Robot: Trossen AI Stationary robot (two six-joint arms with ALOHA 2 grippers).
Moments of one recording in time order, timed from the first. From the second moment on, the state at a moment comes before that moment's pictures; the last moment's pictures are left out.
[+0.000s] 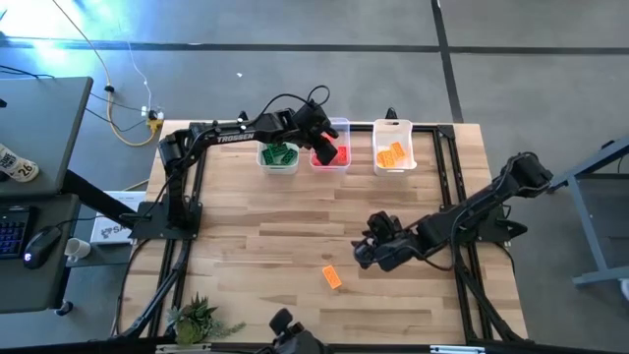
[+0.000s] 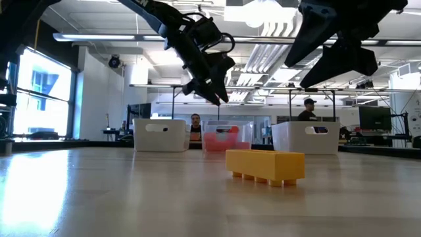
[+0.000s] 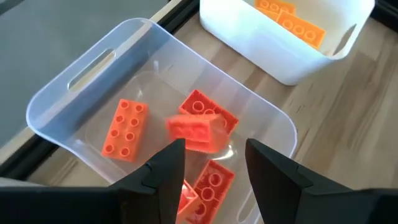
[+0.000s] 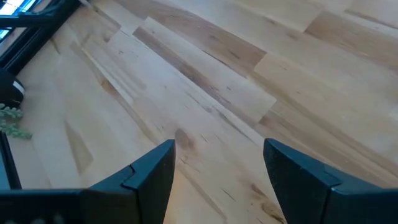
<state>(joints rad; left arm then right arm) 0.57 1.94 1.54 -0.44 -0.02 -0.20 0.50 1.44 0.90 -0.42 0.56 1.23</state>
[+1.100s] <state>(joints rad) 0.27 1.57 1.34 -0.97 -0.32 -0.27 0.47 1.44 0.90 -0.06 0.45 0.90</state>
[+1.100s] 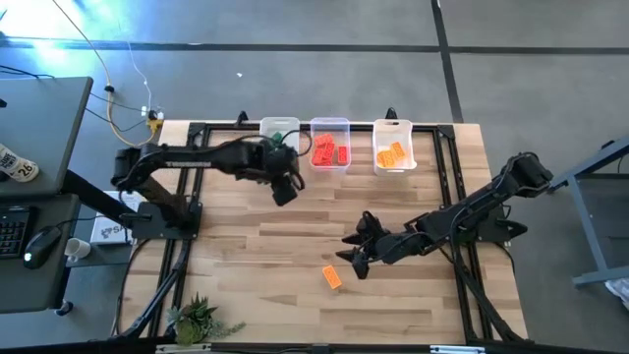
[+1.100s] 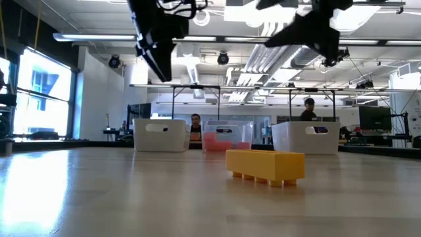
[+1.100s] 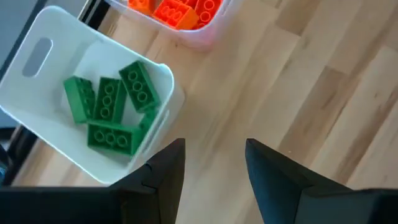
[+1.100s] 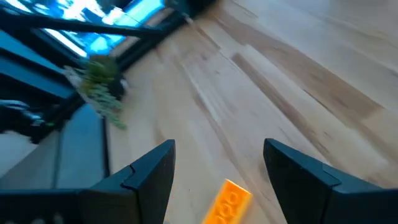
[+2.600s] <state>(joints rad) 0.09 1.27 0.91 -0.91 -0.33 -0.64 0.46 1.80 1.52 -0.74 0.32 0.92</state>
